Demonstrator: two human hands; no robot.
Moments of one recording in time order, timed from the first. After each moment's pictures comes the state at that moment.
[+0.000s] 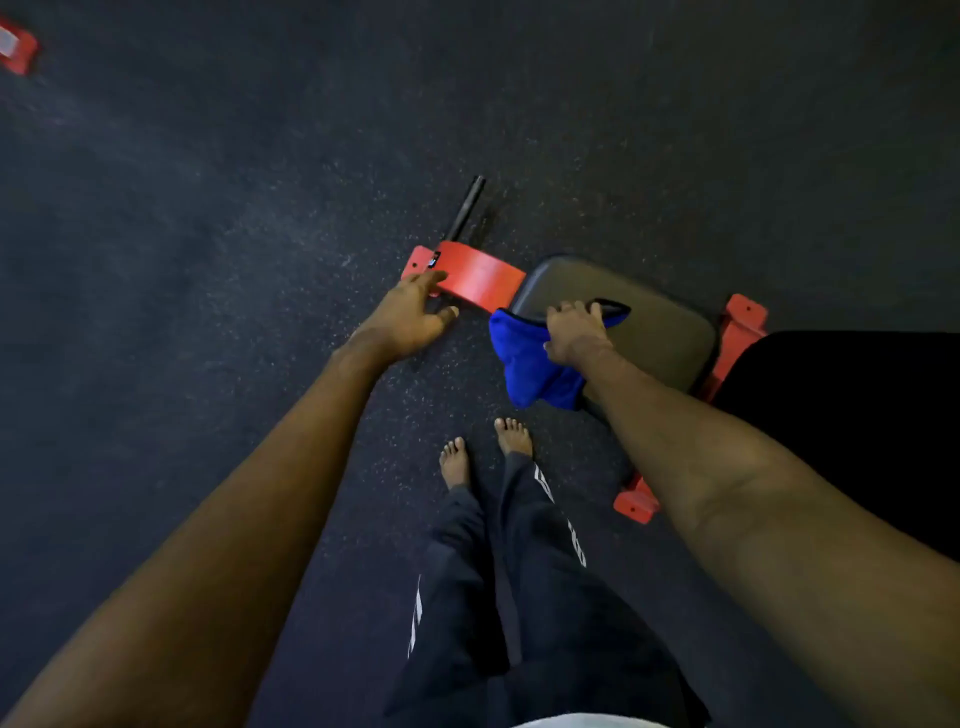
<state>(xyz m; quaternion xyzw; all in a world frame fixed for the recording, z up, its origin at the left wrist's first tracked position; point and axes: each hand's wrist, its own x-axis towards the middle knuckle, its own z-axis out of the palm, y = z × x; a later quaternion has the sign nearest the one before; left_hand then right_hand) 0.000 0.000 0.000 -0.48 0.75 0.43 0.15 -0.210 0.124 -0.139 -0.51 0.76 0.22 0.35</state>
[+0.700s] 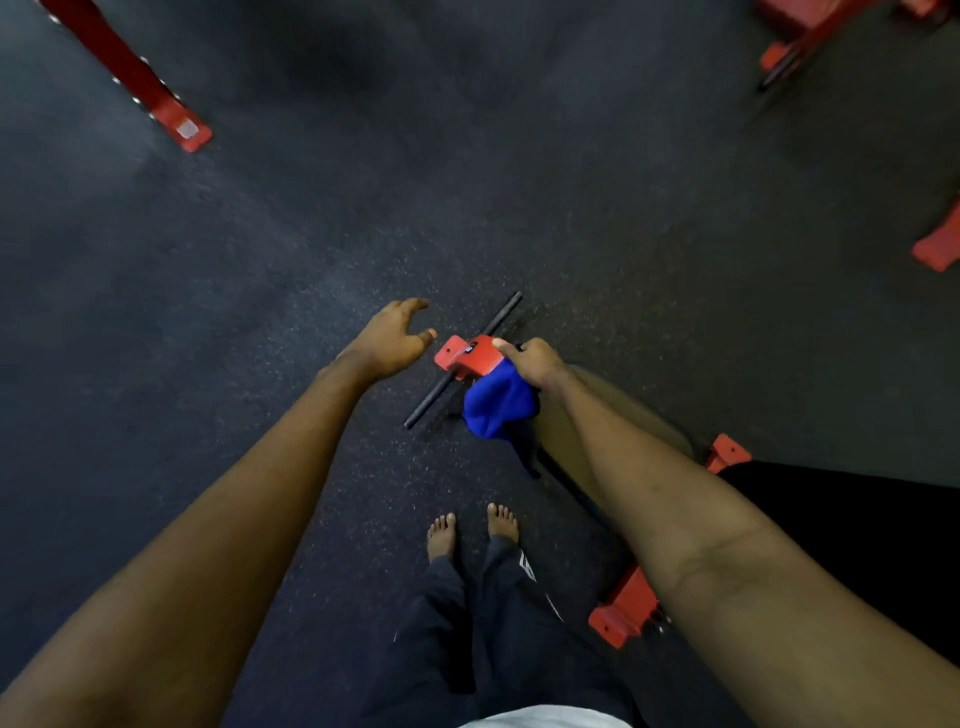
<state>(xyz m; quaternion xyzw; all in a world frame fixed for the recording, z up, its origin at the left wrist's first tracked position) 0.061 -0.030 0.115 -0.57 0.72 0.40 0.06 -0.154 0.036 0.017 -0.37 0.76 -0.09 0.53</state>
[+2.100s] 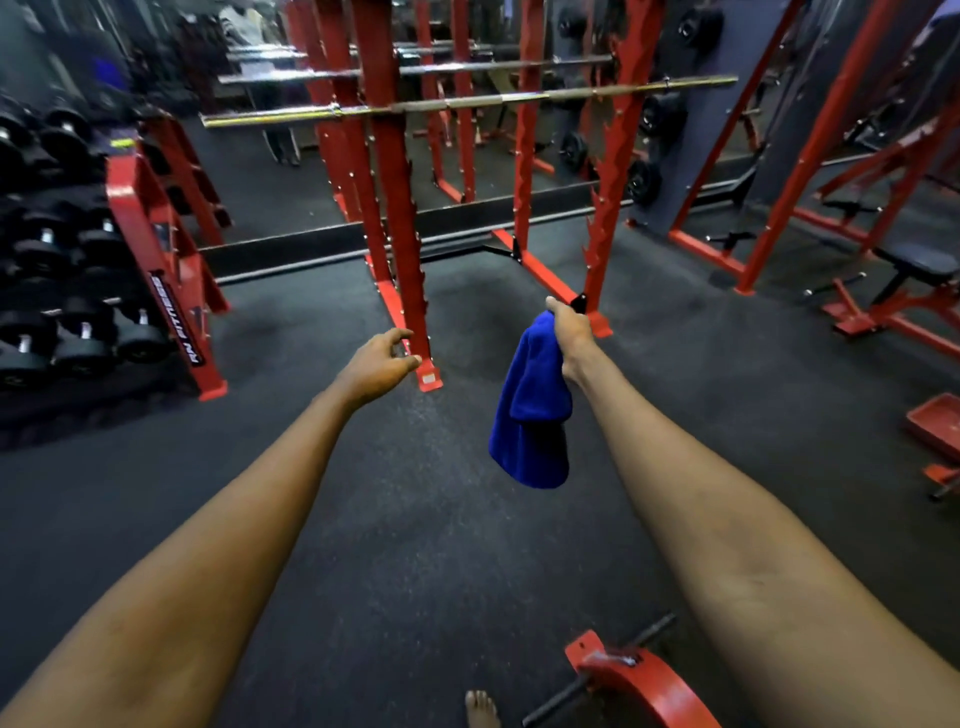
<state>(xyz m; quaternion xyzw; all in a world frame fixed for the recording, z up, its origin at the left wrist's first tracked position) 0.441 -0.198 0.397 -0.69 0.63 0.25 -0.25 0.177 -0.293 0.387 -0.36 0.58 -0.50 0.53</state>
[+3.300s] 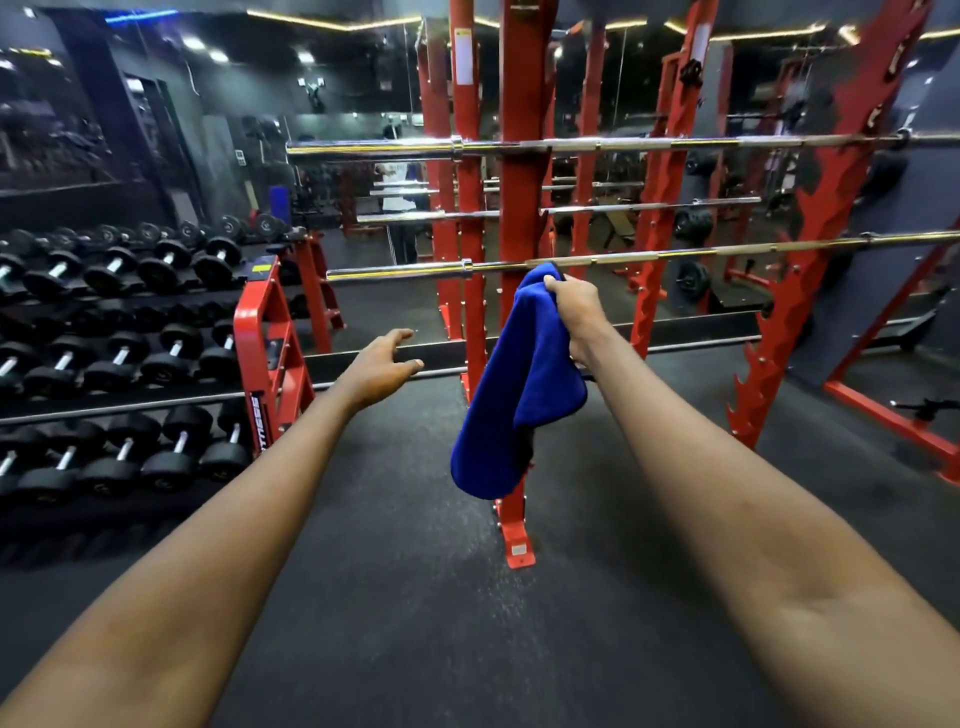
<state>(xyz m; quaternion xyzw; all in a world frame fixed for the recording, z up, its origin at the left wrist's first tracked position) 0.748 -0.613 0.525 -0.73 0.59 0.15 -0.32 0.502 -0.752 0.567 -0.53 0.42 -0.52 0.52</state>
